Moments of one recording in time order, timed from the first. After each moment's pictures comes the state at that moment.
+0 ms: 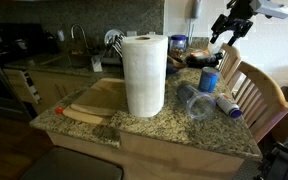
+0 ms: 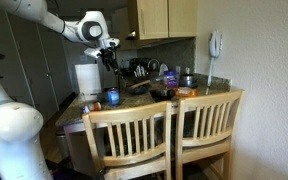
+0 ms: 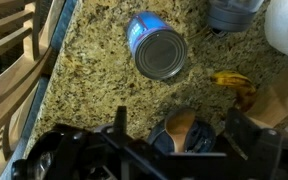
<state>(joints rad) -0.04 -0.35 0.00 -2.23 0.09 2.22 0.31</state>
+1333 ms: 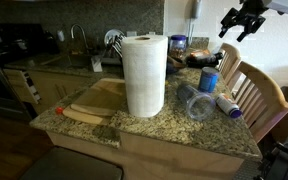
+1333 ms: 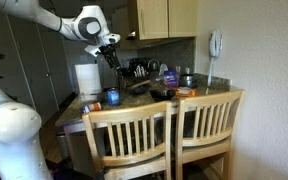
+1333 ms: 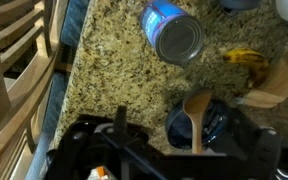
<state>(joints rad) -0.10 -0.44 -0.01 -2.29 0.08 2.27 0.37</state>
